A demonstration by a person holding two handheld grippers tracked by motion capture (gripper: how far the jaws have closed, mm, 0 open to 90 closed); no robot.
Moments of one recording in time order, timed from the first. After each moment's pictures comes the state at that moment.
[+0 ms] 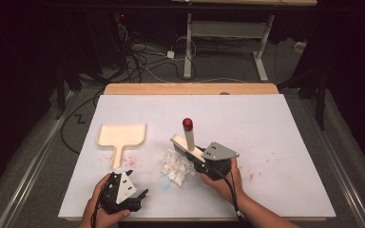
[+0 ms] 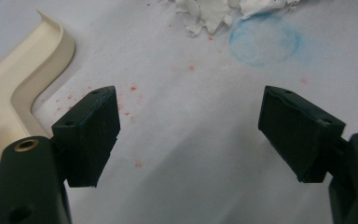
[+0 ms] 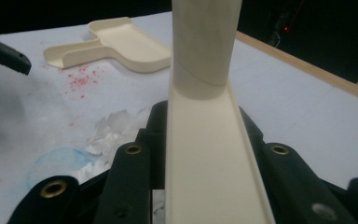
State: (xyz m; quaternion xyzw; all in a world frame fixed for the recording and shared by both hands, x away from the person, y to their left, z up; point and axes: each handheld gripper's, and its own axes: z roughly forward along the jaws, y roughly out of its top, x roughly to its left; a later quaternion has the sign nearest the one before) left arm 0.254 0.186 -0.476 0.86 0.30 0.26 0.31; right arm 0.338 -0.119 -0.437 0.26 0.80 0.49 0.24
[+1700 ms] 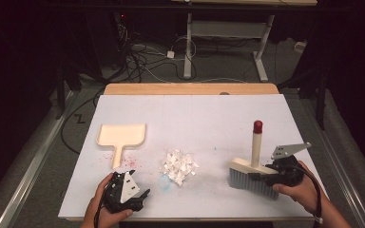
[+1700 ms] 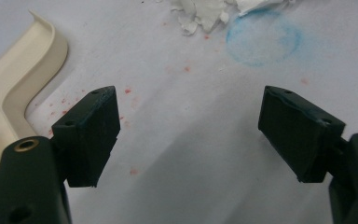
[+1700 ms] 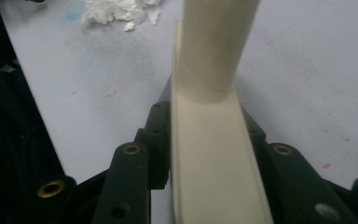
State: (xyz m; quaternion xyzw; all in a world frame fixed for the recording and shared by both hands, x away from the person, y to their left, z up) left arm 0.257 0.178 -0.478 0.87 0.29 0.26 0.30; right arm 0.331 -0.295 -0.416 0.32 0.88 0.36 0.03
